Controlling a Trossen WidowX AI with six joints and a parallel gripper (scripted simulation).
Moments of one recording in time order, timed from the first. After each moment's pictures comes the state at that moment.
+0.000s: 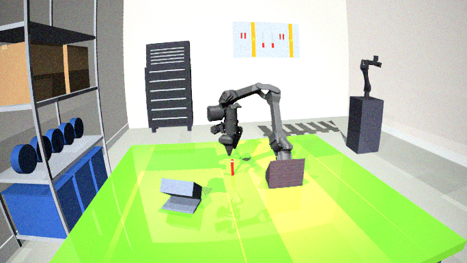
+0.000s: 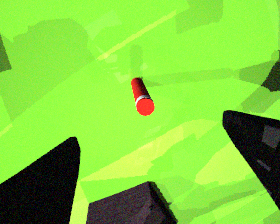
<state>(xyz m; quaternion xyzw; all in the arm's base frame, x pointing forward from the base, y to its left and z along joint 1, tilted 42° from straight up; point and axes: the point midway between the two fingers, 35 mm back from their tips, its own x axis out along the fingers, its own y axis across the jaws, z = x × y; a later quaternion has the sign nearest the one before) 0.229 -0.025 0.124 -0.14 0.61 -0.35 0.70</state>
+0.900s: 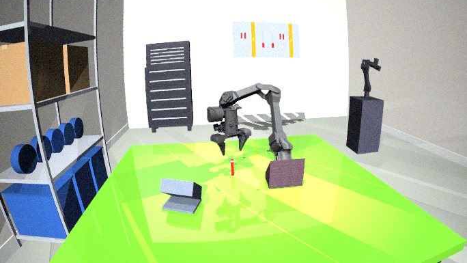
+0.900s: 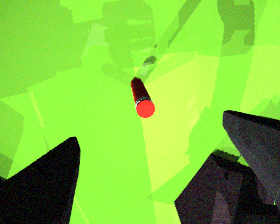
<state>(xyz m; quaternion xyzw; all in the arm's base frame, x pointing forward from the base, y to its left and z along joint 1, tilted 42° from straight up) 0.229 -0.028 0.121 0.10 0.46 -0.53 0.70</state>
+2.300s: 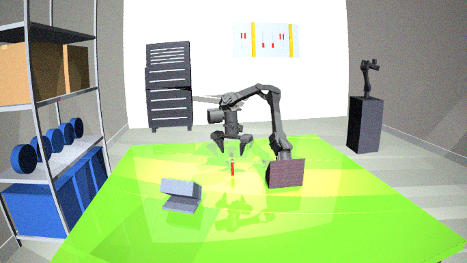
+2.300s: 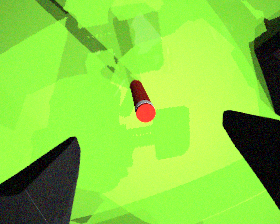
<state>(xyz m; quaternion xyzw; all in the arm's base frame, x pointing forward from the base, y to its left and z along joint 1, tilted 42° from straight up) 0.229 -0.033 0.116 0.45 0.12 -0.69 0.55</state>
